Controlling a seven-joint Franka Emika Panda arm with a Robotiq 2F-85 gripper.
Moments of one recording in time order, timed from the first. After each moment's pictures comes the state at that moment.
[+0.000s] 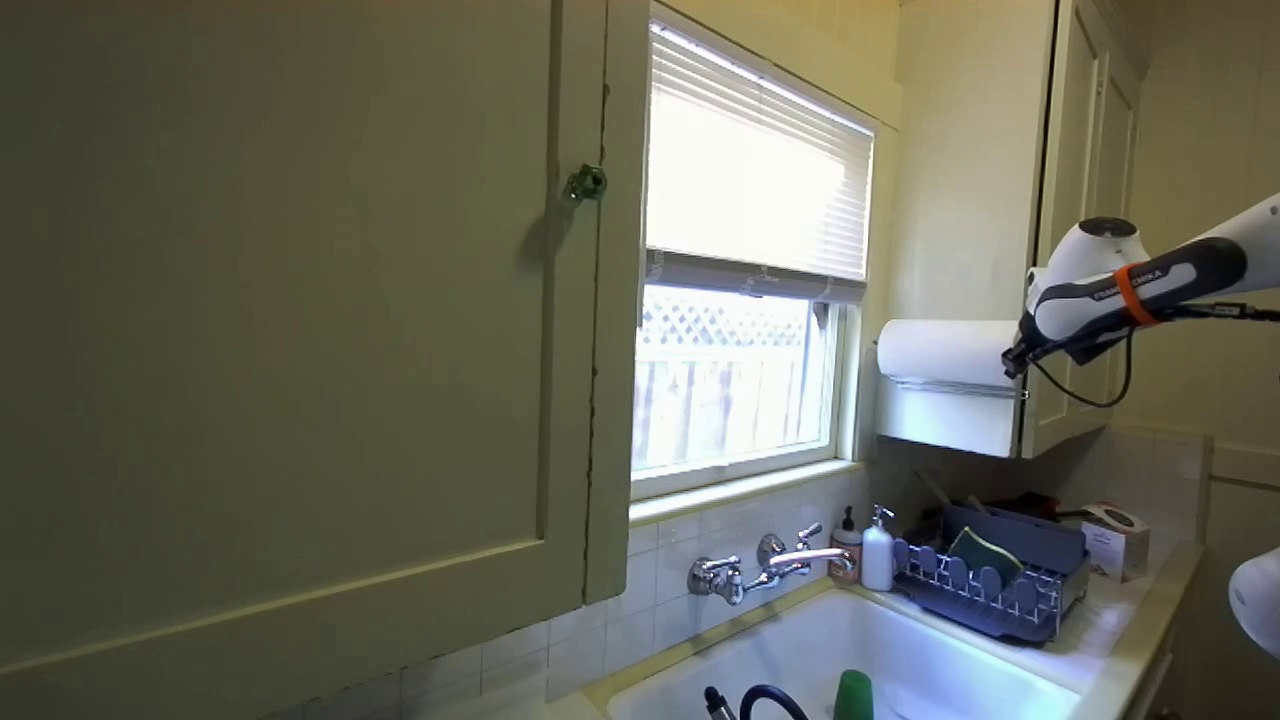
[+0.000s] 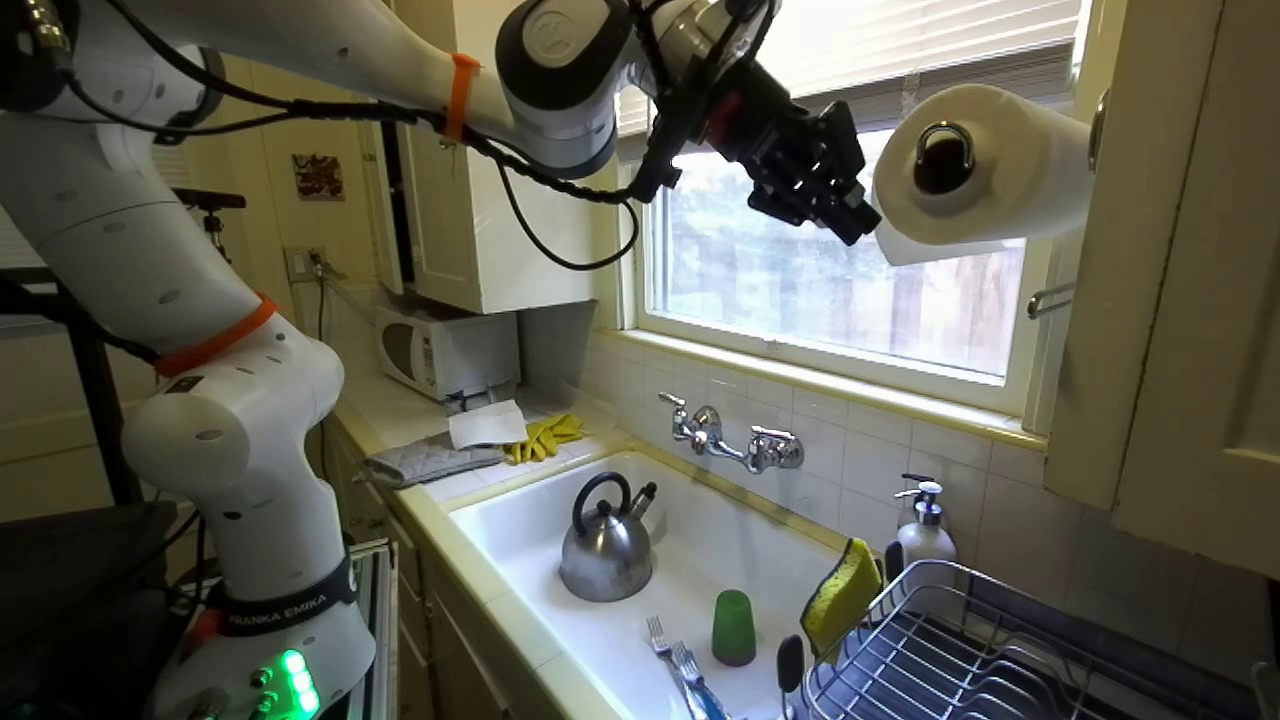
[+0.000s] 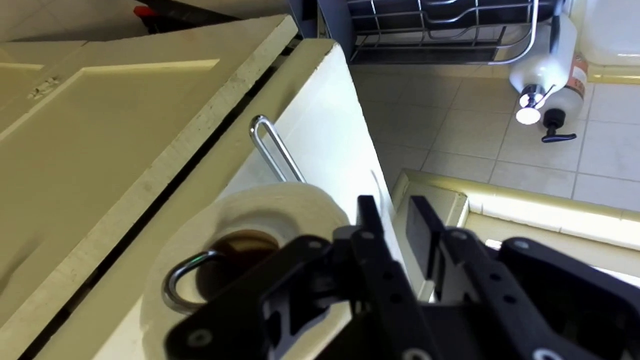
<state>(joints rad) -0.25 -0.47 -0.21 -2.28 -0.41 2.64 -0.29</state>
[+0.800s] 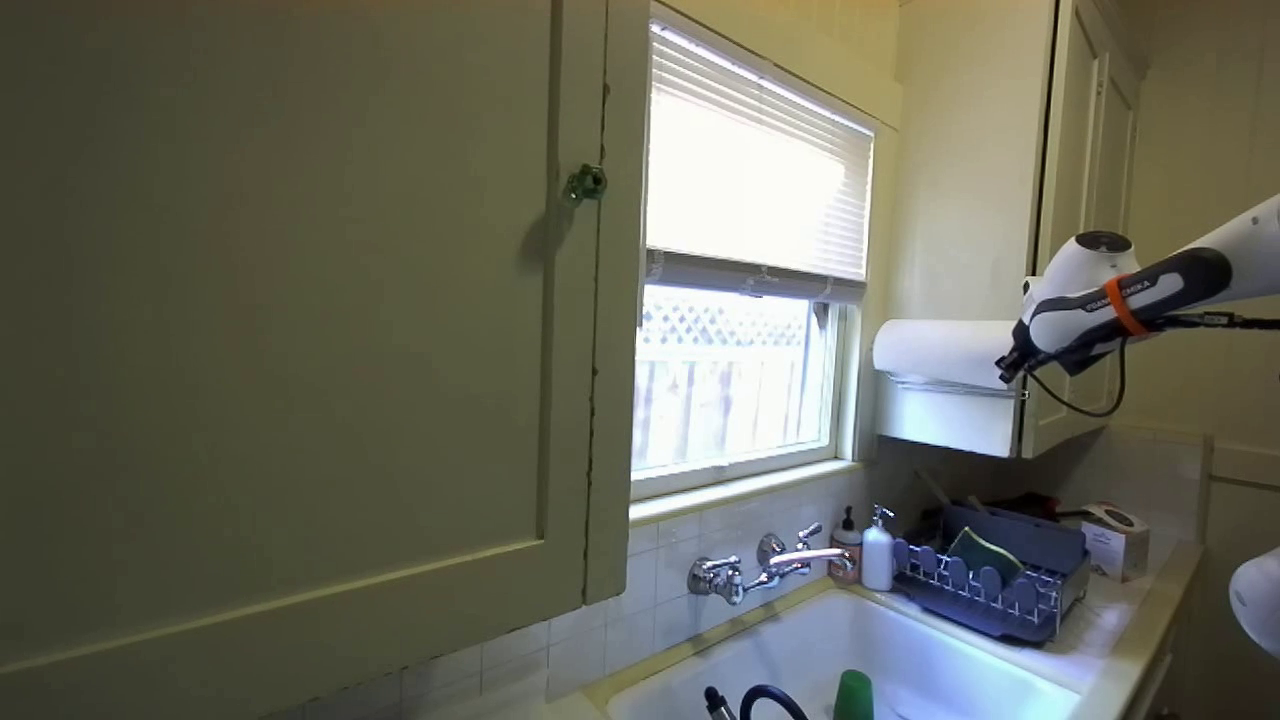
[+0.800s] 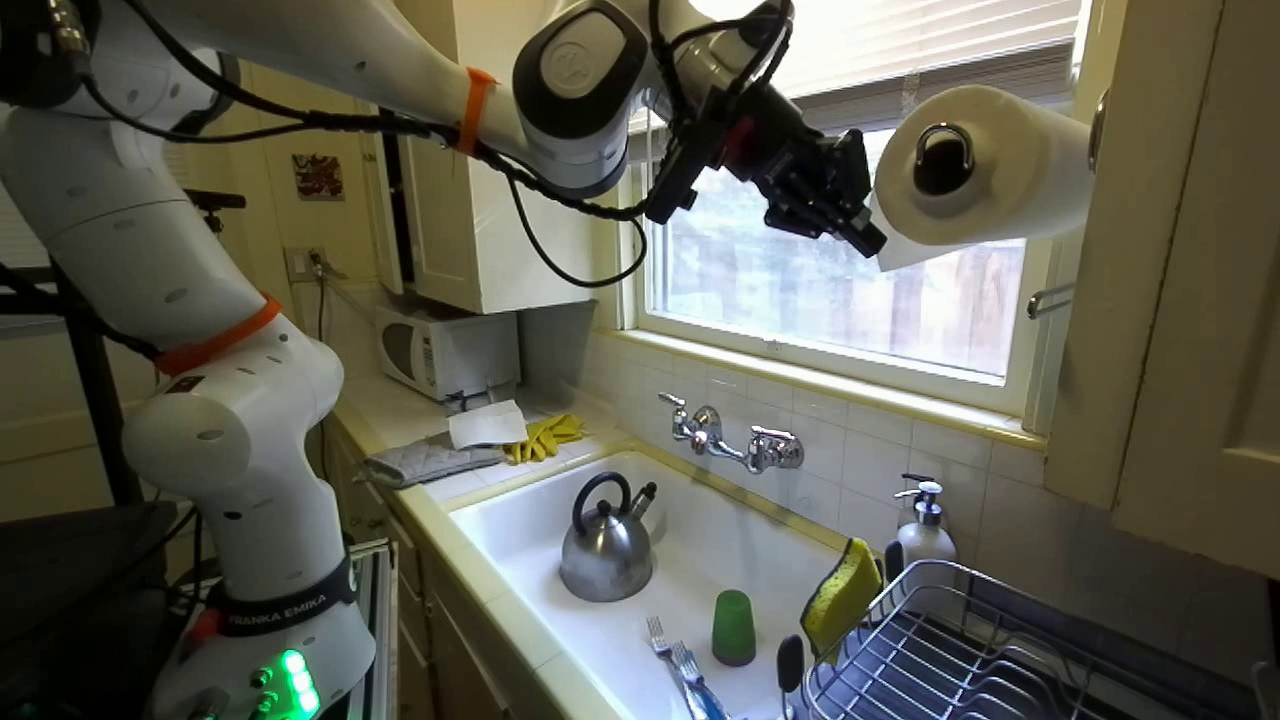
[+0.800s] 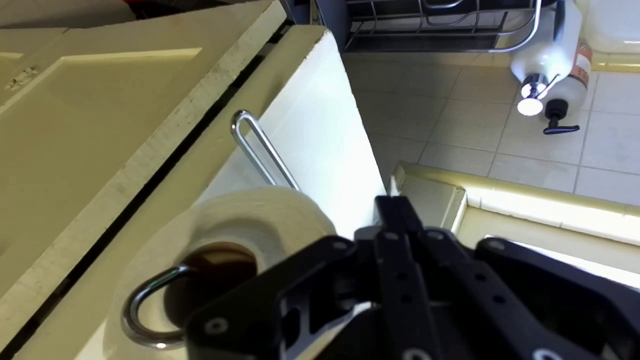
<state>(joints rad) -0.25 -0.43 -0.22 -2.30 -0.40 2.73 -0.29</state>
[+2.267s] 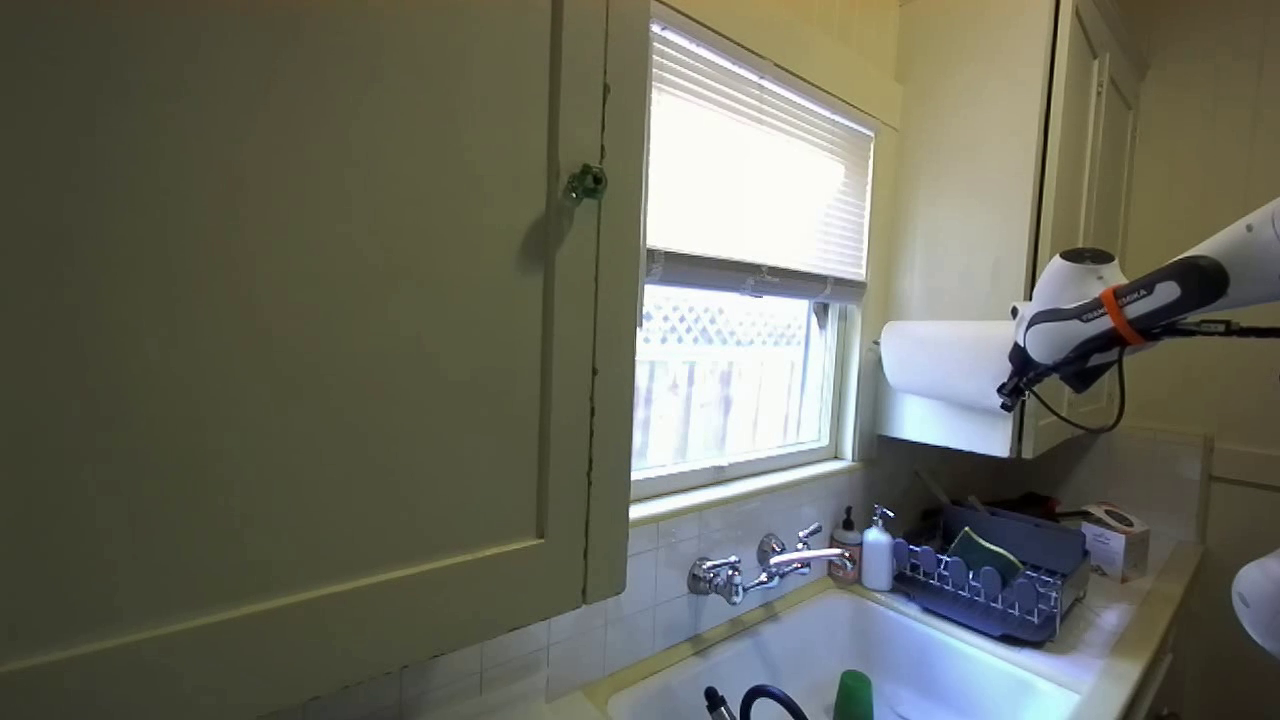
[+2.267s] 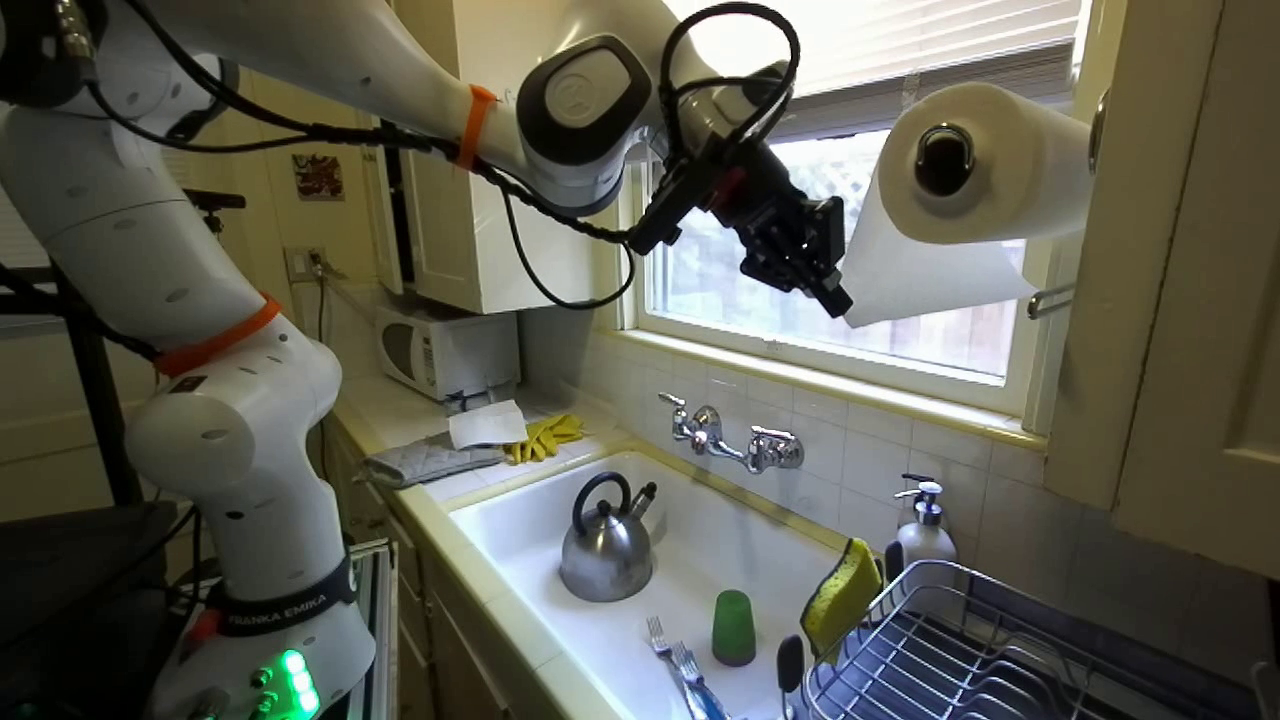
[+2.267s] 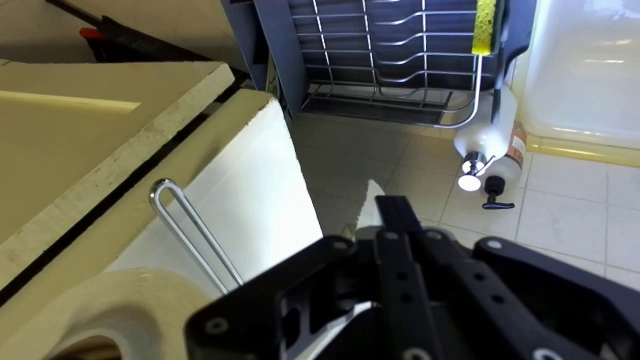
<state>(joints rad) -0.22 -0.42 -0.22 -2.35 -0.40 2.62 -0.37</state>
